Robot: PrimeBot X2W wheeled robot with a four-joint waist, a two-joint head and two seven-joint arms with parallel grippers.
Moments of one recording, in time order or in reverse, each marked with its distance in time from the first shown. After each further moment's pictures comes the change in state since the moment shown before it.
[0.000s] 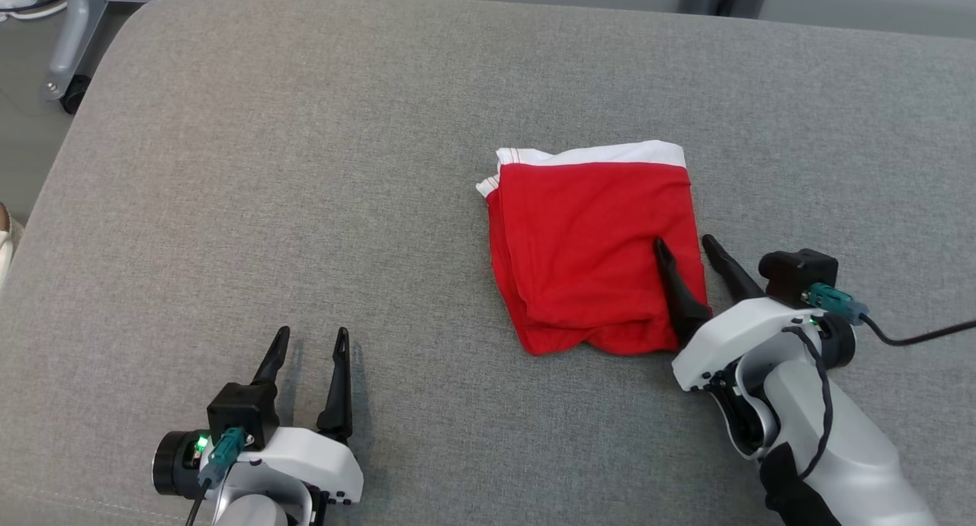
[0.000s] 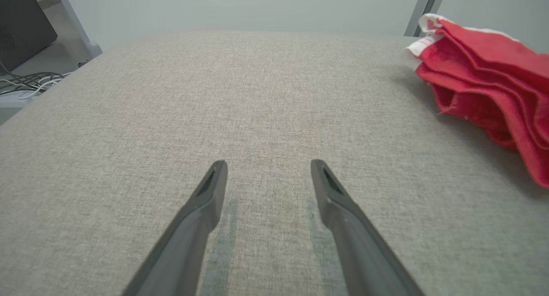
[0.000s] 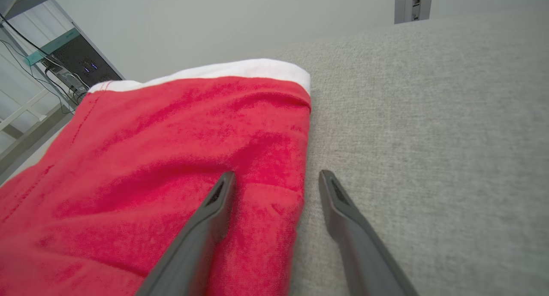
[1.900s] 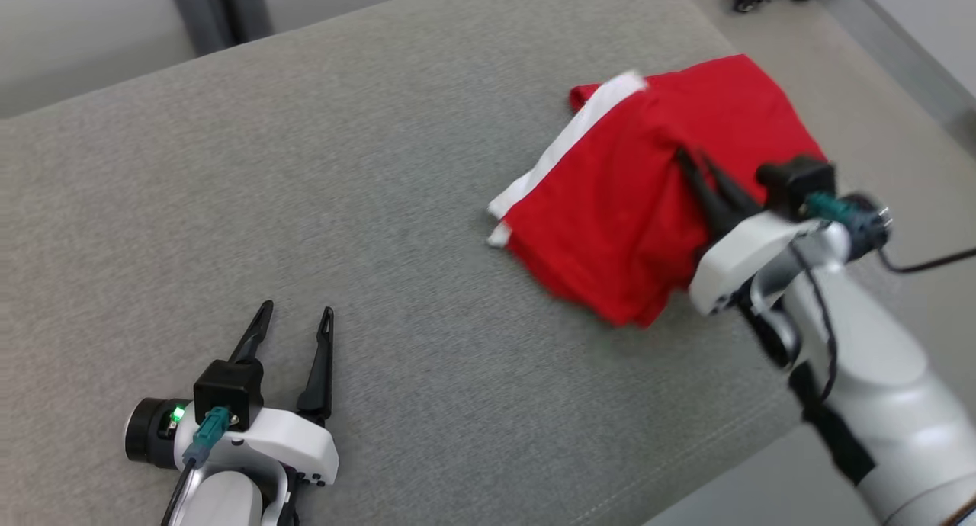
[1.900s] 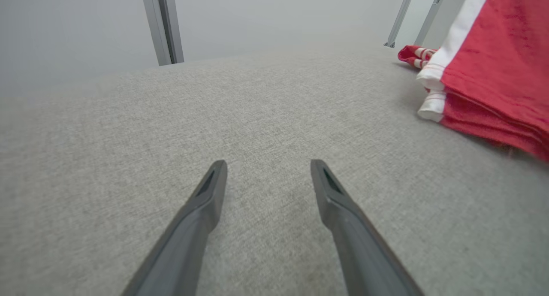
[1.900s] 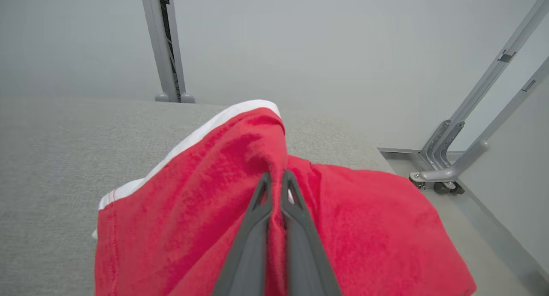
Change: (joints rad) left arm -0.044 -0.001 0.106 0.025 0.169 -0.097 -0.001; right arm -0.201 -0.067 0.087 0.022 -0.166 0.002 0.001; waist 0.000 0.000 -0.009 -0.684
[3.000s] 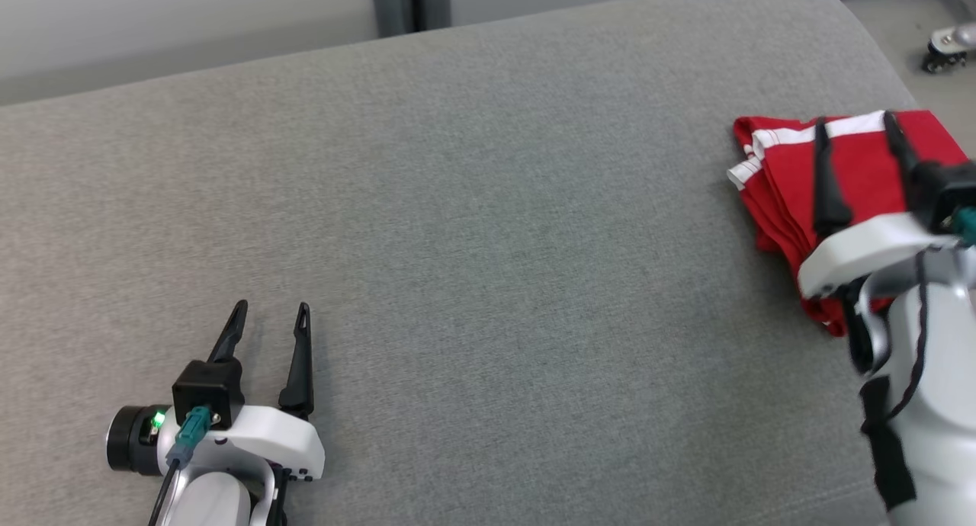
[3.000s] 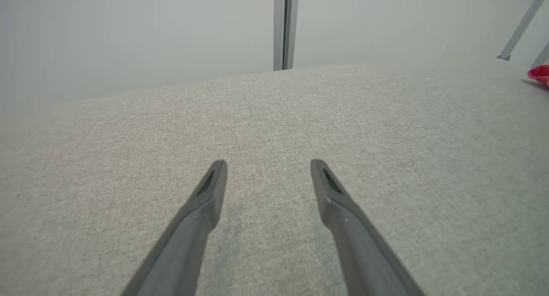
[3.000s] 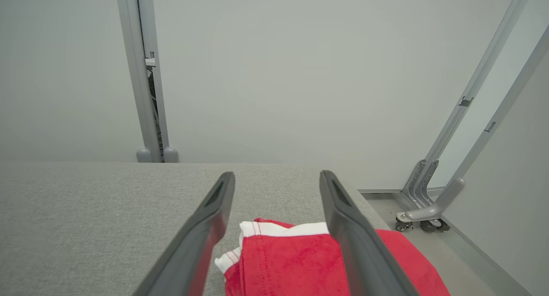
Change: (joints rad) left arm -0.006 0.005 0.023 -0.008 -0.018 0.031 0.000; right arm 0.102 0.032 -0.593 -0.163 -0.396 0.000 0.000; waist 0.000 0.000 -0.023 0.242
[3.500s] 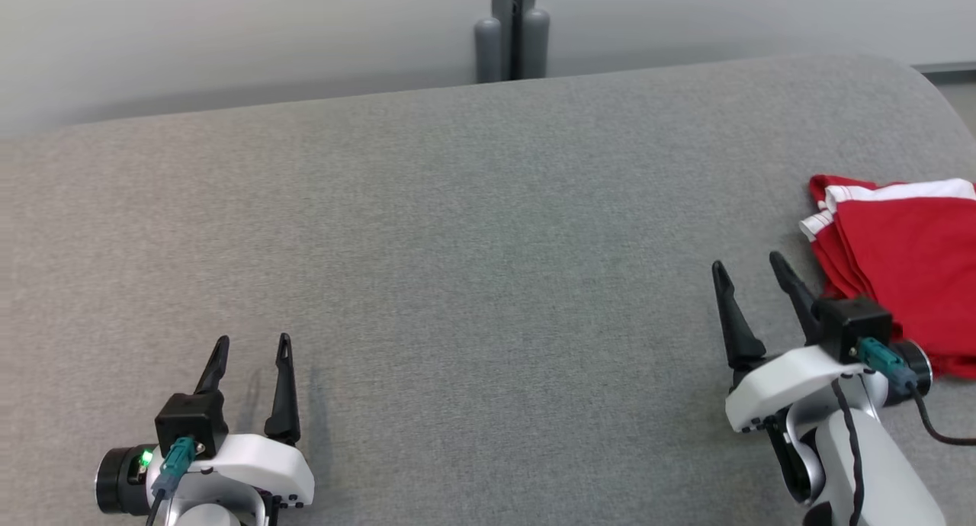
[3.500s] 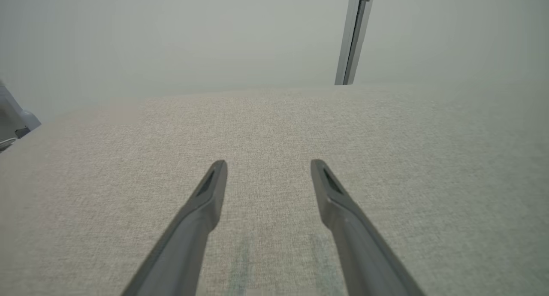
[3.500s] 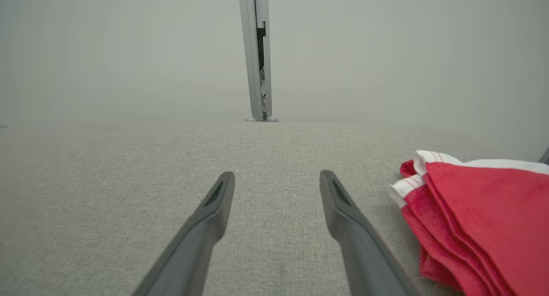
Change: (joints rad) left arm 0.071 -0.003 0.028 -0.013 -0.039 0.037 0.000; right arm 0.286 0.046 0.216 -0.119 0.158 0.000 0.000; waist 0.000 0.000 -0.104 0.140
